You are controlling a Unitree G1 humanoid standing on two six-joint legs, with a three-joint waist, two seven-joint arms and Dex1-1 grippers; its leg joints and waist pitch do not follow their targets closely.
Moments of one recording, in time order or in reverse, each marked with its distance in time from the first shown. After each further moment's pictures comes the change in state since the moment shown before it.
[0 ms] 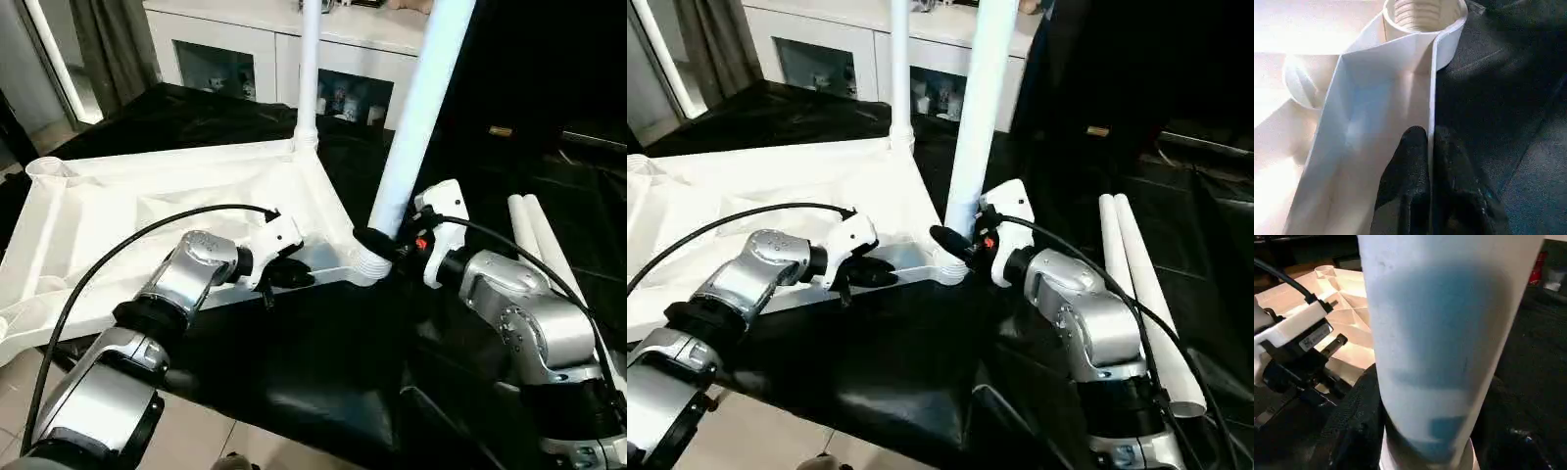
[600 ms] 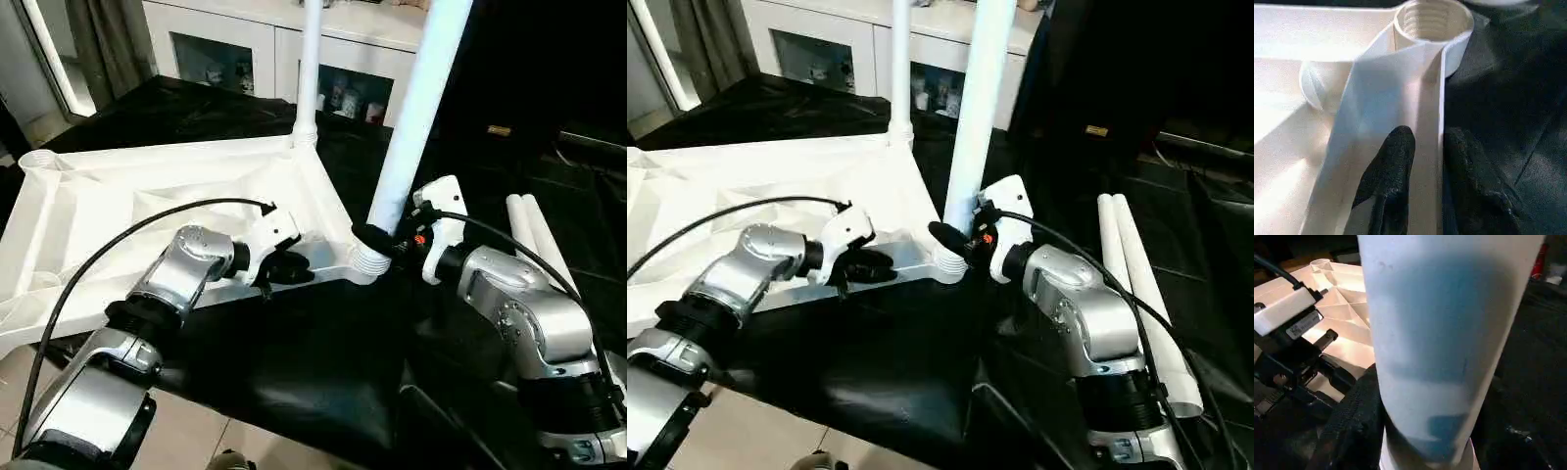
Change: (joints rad) left arm 0.013 0.028 -0.003 -0.065 -0.028 0.033 0.018; right arm -0.022 0.004 0.000 0.030 0.000 0.000 0.000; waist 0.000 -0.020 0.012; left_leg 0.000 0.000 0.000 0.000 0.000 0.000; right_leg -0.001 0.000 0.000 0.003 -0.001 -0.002
